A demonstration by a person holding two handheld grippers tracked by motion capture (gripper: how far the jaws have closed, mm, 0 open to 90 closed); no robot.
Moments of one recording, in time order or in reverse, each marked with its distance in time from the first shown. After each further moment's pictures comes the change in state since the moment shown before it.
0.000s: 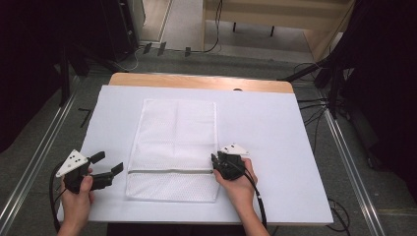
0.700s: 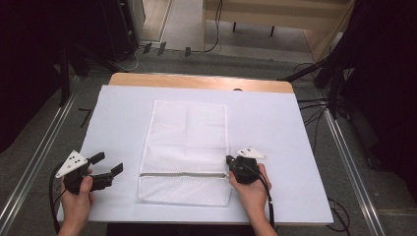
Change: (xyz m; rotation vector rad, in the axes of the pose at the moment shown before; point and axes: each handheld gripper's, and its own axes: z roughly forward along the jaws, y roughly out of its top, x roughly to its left) left arm 0.000 -0.002 -0.001 0.000 0.003 -0.009; right arm -0.033 -0.014 -0.023 0.001 0.005 0.064
